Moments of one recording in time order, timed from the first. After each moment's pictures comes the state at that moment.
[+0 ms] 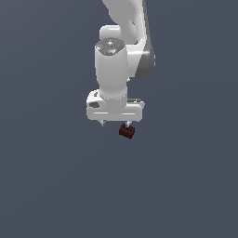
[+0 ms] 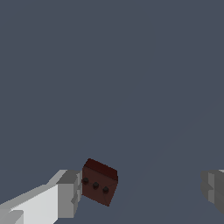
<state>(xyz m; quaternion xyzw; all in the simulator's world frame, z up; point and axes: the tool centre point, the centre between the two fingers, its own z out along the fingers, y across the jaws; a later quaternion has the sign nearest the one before) 0.013 -0.015 0.208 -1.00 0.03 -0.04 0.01</state>
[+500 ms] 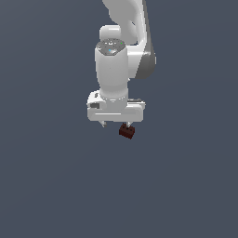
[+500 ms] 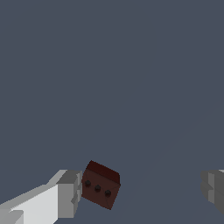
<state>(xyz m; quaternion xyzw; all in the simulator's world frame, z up) 0.017 -0.011 0.208 -1.00 0.03 -0.04 0.02</state>
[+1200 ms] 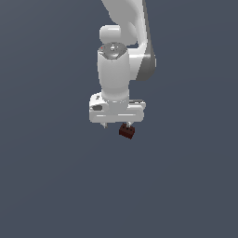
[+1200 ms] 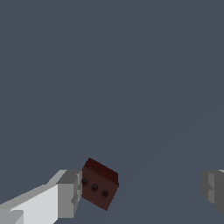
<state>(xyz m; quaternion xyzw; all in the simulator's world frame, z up) 0.013 -0.008 0.198 -1.00 -0.01 -0.04 0.01</state>
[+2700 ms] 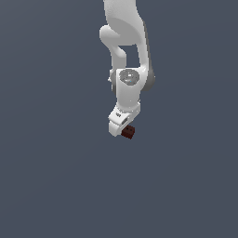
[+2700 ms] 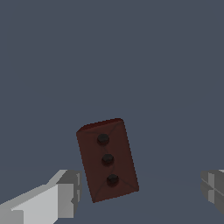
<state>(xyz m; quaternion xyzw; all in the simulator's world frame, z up) -0.050 0.034 0.099 -0.90 -0.43 -0.01 0.00</state>
